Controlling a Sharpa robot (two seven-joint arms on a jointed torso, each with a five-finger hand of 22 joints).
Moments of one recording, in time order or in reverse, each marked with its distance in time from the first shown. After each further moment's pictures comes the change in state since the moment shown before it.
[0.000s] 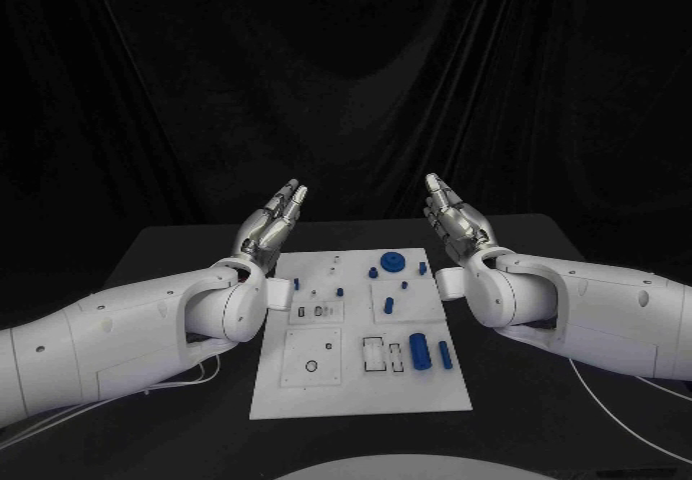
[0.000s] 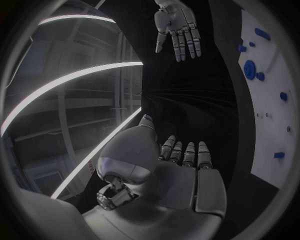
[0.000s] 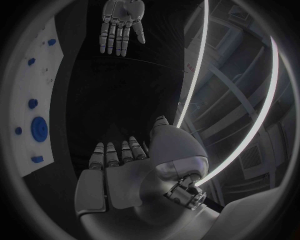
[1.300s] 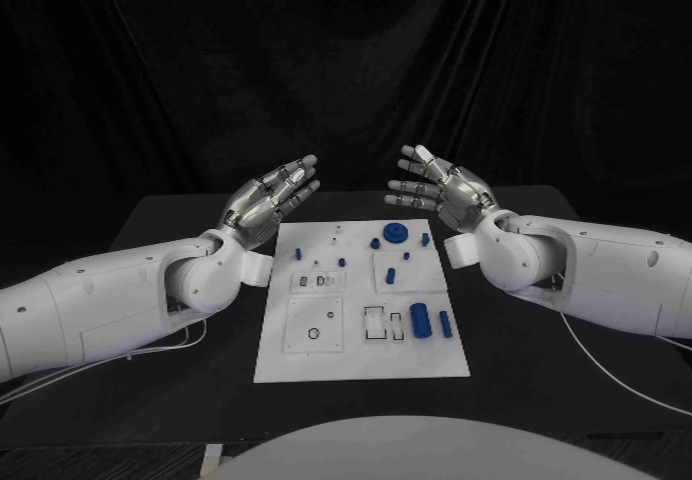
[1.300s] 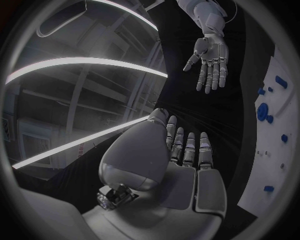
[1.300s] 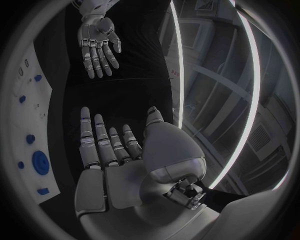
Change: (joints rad) left arm 0.033 -0.057 -0.081 -0.064 0.079 0.493 0.113; left_hand 0.357 -0.111 0.144 0.008 0.479 0.469 0.076 0.147 0.046 0.232 0.087 0.276 0.098 0.135 -0.007 0.193 0.079 0.016 0.160 0.055 0.103 0.060; right arm 0.040 0.004 -0.027 -0.073 -0.031 0.370 -0.004; right_hand 0.257 -0.037 0.020 -0.130 0.106 0.273 0.166 0.150 0.040 0.183 0.303 0.419 0.063 0.625 0.221 0.264 0.111 -0.001 0.719 0.319 0.269 0.090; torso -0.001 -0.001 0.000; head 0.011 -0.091
